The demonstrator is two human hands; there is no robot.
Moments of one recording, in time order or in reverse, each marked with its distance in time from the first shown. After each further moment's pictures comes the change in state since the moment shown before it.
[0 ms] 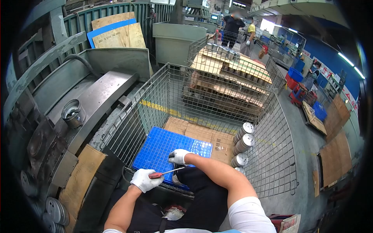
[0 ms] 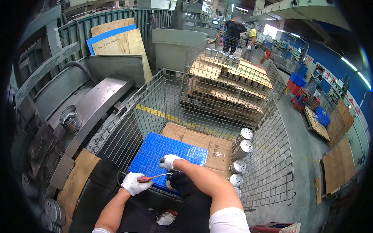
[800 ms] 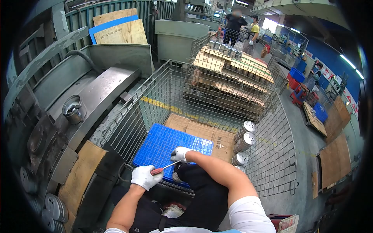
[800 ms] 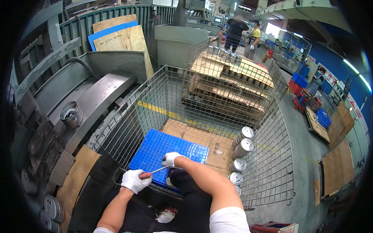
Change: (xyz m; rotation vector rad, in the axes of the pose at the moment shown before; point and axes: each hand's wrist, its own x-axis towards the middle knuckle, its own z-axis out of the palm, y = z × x) left_hand -0.002 0.009 0.006 0.161 0.154 -0.079; right_hand 0.008 0.013 0.007 -0.065 -0.028 0.014
